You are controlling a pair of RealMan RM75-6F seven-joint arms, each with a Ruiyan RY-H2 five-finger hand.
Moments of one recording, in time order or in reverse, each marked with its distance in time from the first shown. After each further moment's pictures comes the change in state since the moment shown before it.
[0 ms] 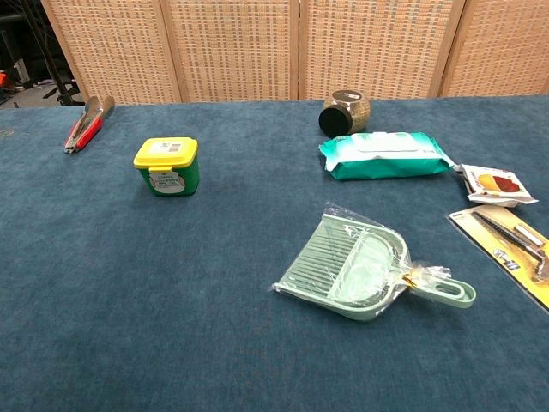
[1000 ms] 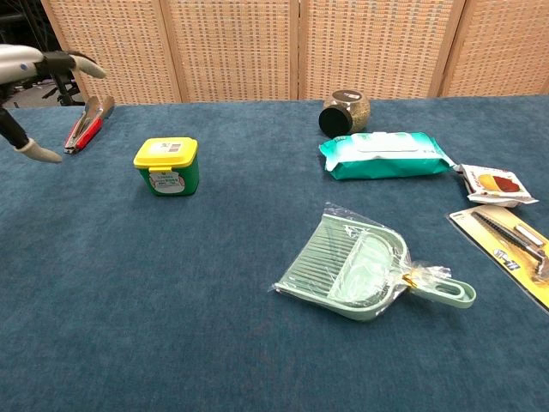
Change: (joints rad) left arm -0.510 -0.169 -0.172 0.136 -0.184 -0.608 0.170; right arm 0.029 -0.017 0.035 0.010 0.096 -0.069 -0.042
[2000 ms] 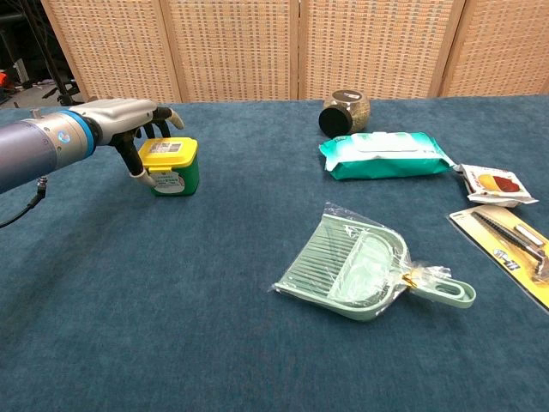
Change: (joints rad) left arm -0.286 -0.423 -0.037 0.452 -0.365 -0.127 0.208; right arm 0.028 -0.018 0.026 0.046 0.081 -0.074 0.012
